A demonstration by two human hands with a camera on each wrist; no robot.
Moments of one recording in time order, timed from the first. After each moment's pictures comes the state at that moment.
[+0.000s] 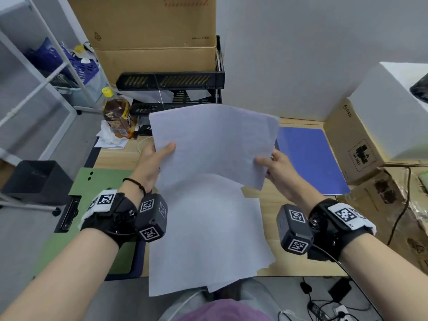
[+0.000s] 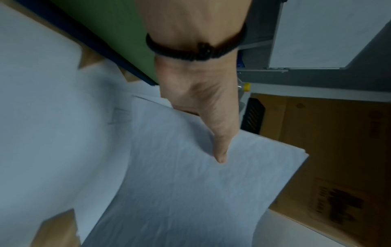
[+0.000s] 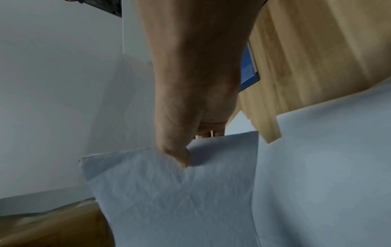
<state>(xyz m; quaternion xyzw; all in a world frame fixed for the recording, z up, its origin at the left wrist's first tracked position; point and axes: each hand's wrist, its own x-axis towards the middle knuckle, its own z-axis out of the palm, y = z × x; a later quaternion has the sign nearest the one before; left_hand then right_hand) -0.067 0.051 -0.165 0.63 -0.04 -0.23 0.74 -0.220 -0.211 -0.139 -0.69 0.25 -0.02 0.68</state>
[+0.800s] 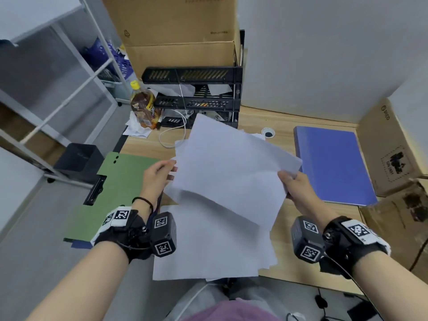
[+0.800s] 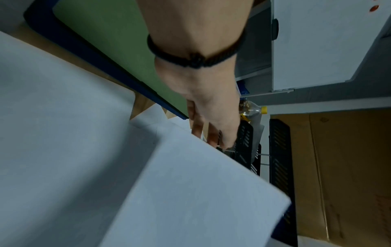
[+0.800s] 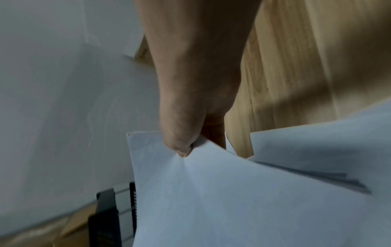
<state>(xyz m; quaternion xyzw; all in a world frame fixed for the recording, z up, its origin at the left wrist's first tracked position) -0.122 0.072 -0.212 0.75 0.07 -0.10 0.65 -0.251 -0.252 -0.198 -0.68 0.31 0.00 0.66</state>
